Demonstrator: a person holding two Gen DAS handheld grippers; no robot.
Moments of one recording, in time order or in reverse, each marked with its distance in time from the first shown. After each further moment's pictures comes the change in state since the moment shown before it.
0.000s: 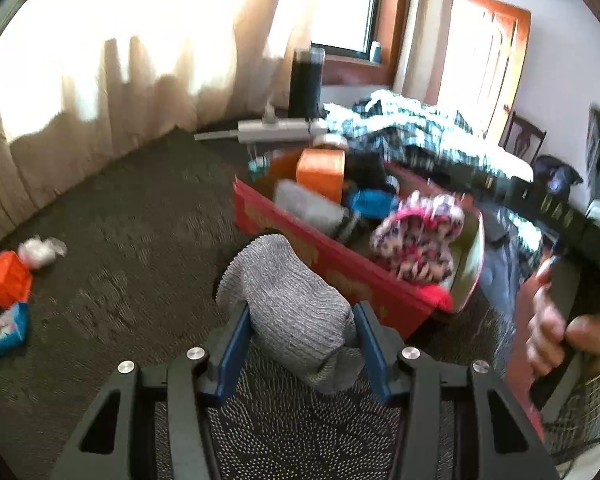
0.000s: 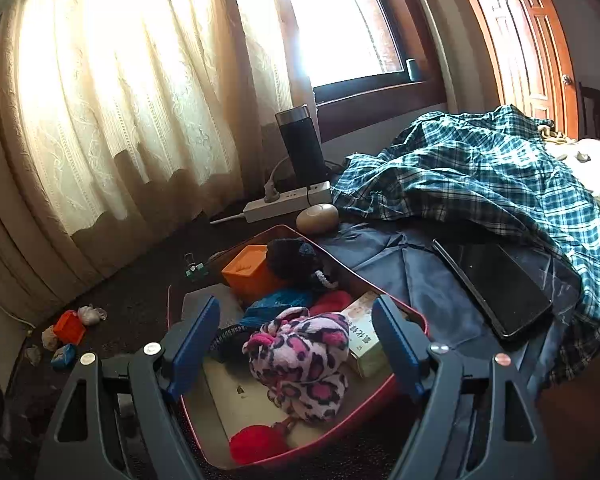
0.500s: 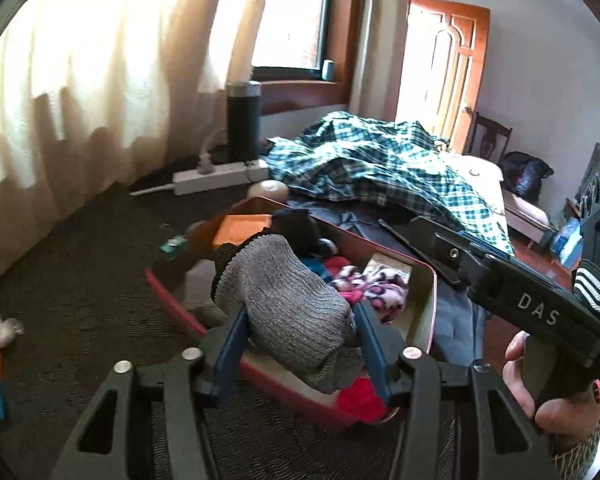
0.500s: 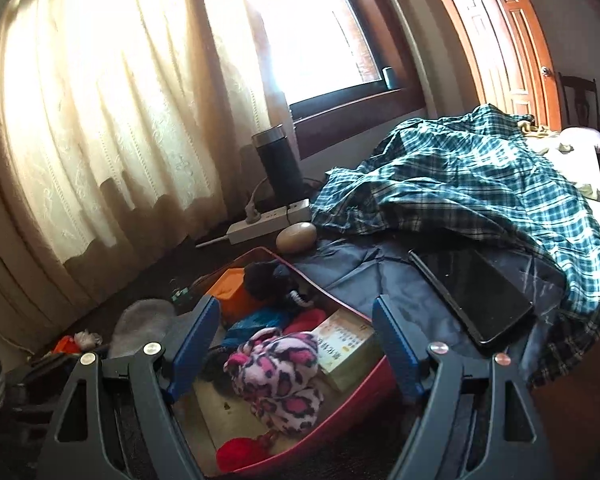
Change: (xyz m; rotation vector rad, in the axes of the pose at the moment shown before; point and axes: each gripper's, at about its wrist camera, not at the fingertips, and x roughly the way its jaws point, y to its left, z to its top) left arm 0.038 -0.058 0.059 0.095 -0.044 -0.113; right arm -0.010 -0.022 0.008 0.070 -0.053 -0.037
